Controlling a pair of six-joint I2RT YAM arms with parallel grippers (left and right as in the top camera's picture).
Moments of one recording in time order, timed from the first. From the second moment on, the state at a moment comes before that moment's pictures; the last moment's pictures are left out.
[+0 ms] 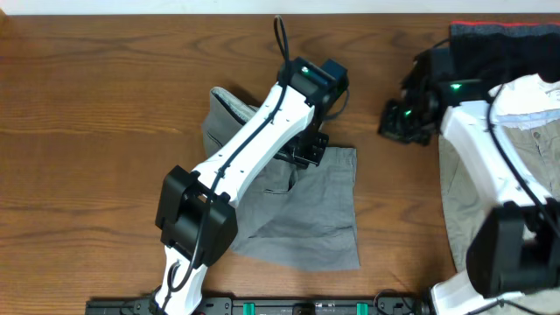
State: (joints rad) left arm -0.67 2.08 1.98 -1.61 0.07 -0.30; right arm 0.12 1.77 1.33 -0.91 -0.31 0.37
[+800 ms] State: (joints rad) left arm -0.83 2.08 1.98 -1.69 0.17 -0.27; right arm 0.18 2.07 1.28 -0.80 -0.58 0.20
